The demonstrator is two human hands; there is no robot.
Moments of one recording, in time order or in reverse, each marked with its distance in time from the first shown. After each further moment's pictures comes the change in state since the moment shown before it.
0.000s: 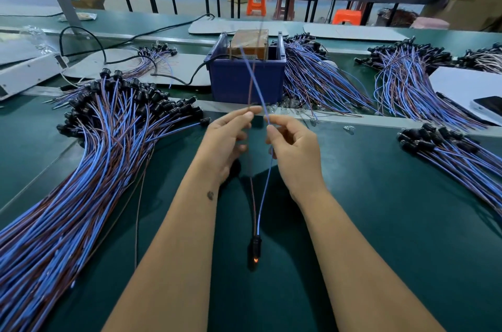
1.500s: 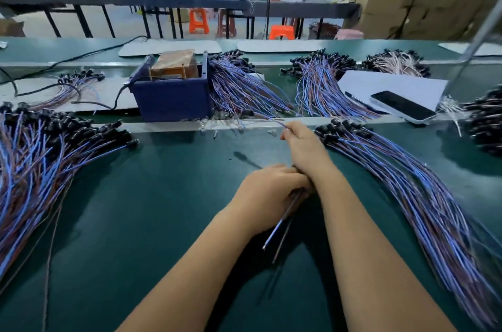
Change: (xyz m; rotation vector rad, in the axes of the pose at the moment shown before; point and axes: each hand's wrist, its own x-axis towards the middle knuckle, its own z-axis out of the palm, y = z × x) left_hand -0.069 -0.047 0.135 1.046 -0.668 0.777; right_hand 0.029 0.011 -0.151 -0.599 0.056 0.310
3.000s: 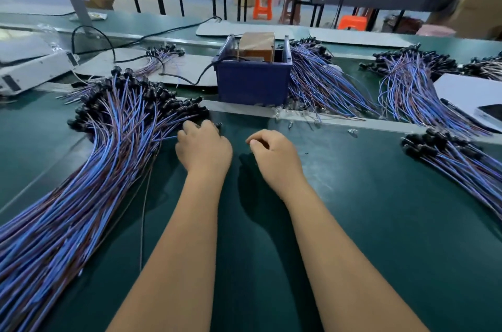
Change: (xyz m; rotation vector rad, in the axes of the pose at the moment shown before) left_hand -0.078 -0.120 -0.106 0.402 0.393 -1.254; right_hand -0.049 -0.084 0.148 0.131 -0.236 -0.298
